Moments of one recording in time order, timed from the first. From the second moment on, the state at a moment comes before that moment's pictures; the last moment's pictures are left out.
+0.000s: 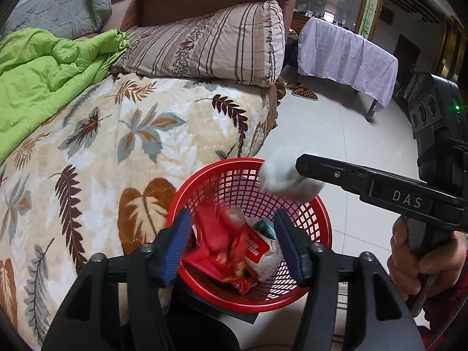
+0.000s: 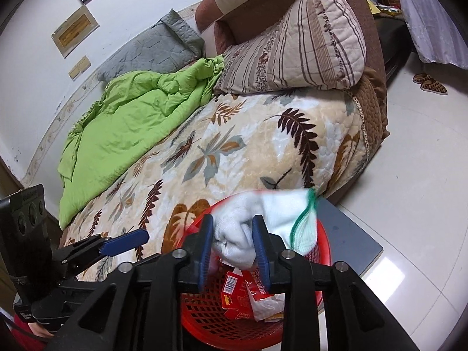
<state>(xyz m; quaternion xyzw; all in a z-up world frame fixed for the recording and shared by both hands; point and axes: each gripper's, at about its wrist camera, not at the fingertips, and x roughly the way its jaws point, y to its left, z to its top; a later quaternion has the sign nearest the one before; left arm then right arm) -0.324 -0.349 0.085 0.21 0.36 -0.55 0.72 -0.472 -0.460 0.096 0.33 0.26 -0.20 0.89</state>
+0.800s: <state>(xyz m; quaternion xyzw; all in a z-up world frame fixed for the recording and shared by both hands) -0.308 -0.224 0.123 0.19 0.27 -0.43 0.84 -0.478 -0.358 0.126 0.14 0.34 -0.33 0.87</state>
